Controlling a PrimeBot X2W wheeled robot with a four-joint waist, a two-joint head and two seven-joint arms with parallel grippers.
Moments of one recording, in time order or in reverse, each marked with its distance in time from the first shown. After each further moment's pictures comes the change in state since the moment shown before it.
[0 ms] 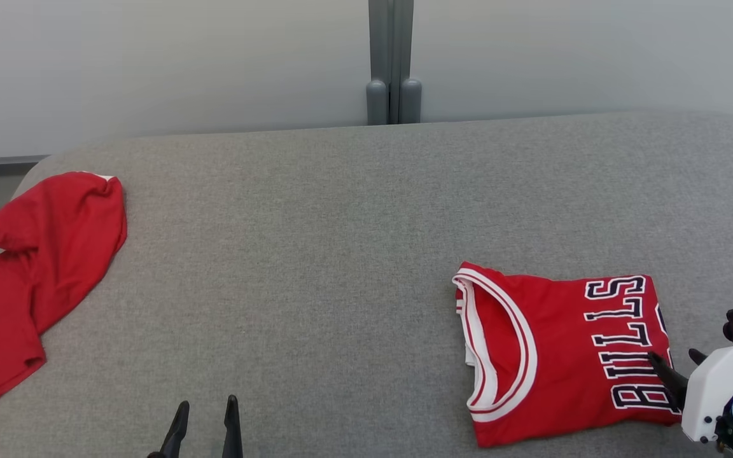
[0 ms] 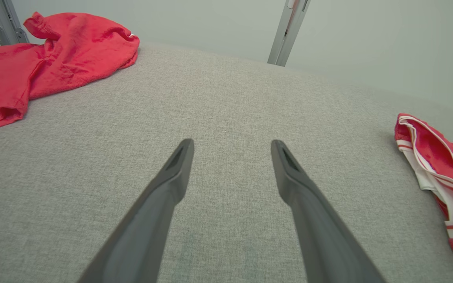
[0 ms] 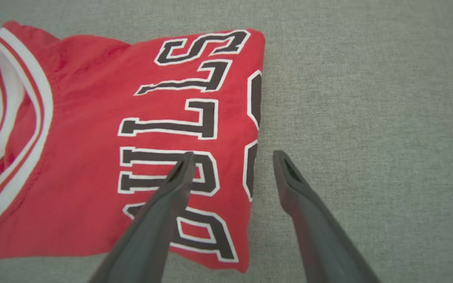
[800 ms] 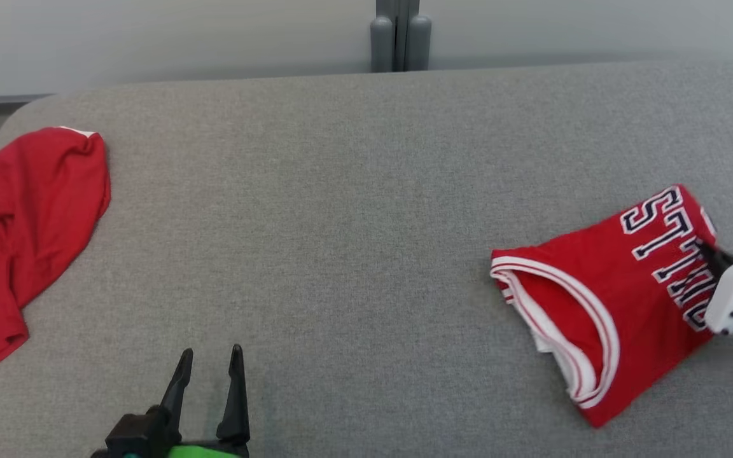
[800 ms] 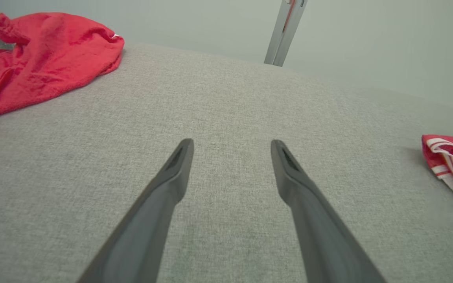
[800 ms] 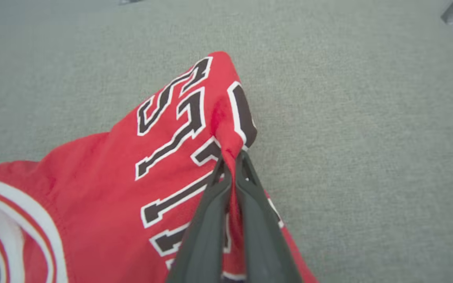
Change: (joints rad) left arm -0.097 0.000 -0.016 -0.018 0.002 -0.004 0.000; right arm -0.271 0.005 -0.051 0.182 -0.003 0.001 -0.073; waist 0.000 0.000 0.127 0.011
